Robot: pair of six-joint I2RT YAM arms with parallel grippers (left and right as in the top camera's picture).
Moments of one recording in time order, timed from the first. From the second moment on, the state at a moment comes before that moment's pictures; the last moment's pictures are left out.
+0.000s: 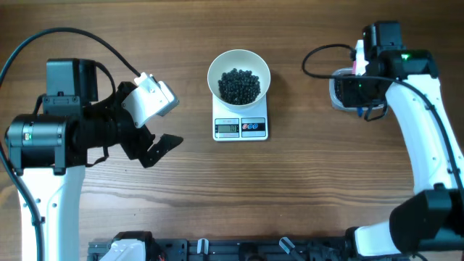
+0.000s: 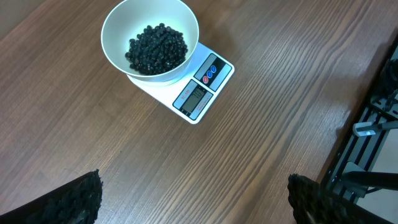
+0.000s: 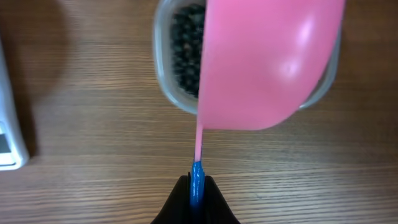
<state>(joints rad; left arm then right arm) -0.01 1.24 1.53 -1.42 0.54 0.84 0.02 1.65 1.47 -1.17 0.11 0.02</state>
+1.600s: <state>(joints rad) -0.01 1.24 1.53 -1.42 0.54 0.84 -0.33 1.84 1.21 -0.98 -0.63 -0.28</state>
